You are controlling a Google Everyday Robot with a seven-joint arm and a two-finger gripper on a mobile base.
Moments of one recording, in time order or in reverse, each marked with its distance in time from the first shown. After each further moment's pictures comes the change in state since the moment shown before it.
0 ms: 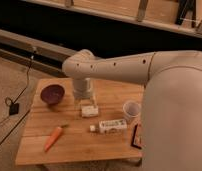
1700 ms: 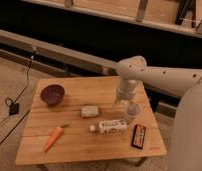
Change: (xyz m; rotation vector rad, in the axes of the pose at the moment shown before) arm -0.011 -0.187 0.053 -0.051 0.027 0.200
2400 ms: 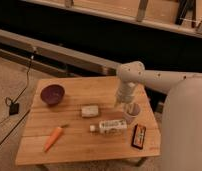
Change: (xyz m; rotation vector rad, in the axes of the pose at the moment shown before) arm -0.011 -0.001 0.035 0.018 0.058 0.020
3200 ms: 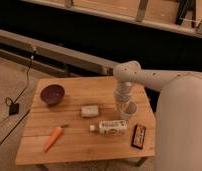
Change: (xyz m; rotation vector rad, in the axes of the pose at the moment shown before) arm -0.007 0.009 0.001 0.013 -0.009 0.005
